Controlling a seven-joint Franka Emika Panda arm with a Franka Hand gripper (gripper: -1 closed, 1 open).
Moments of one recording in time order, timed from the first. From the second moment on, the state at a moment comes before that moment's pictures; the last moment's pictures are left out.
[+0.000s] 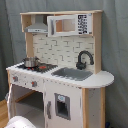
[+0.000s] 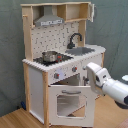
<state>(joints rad) -0.35 -1.49 1.45 -2.19 -0.20 2.42 0.44</state>
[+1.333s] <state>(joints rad) -0.26 -1.47 1.34 -2.32 -0.20 2.40 -0.02</state>
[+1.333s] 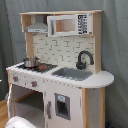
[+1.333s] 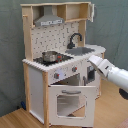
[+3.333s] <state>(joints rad) -0.17 -1.42 1.16 -2.55 -0.10 2.29 -0.62</state>
